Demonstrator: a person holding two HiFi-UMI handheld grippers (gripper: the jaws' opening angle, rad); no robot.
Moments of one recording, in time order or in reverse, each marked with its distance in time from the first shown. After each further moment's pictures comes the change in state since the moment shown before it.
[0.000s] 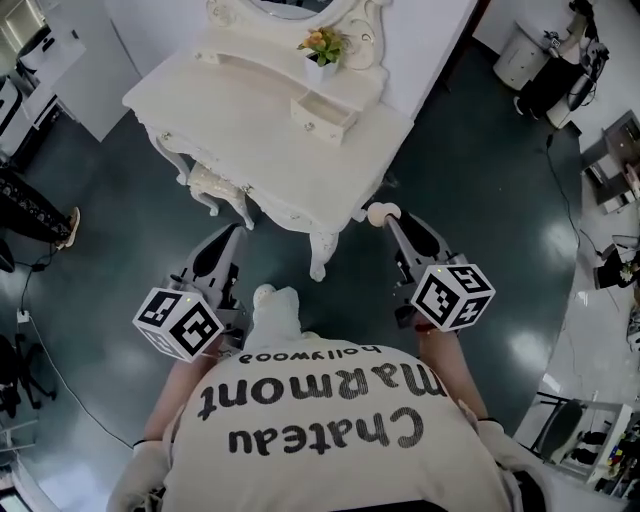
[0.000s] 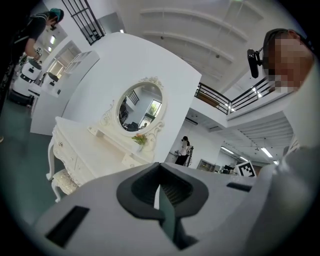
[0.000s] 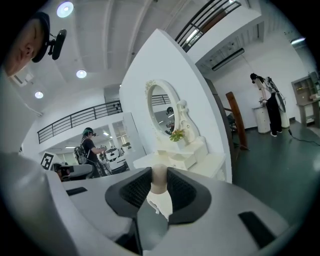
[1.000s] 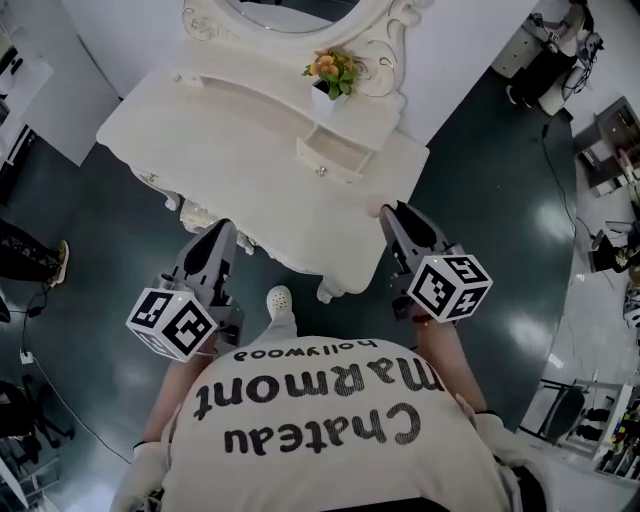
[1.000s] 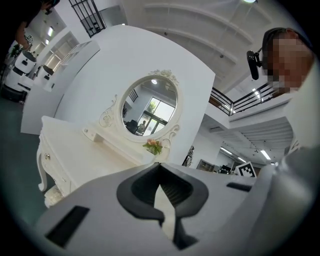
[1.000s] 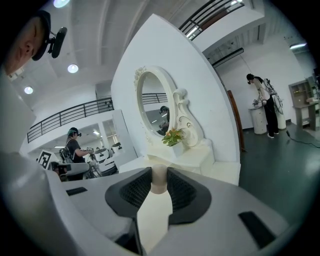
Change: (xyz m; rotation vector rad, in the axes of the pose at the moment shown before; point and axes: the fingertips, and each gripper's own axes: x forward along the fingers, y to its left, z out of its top) left arm 0.108 0.129 0.071 -0.028 0.032 -0.037; right arm 0.158 -0.025 0.038 0.010 0.009 -0.089
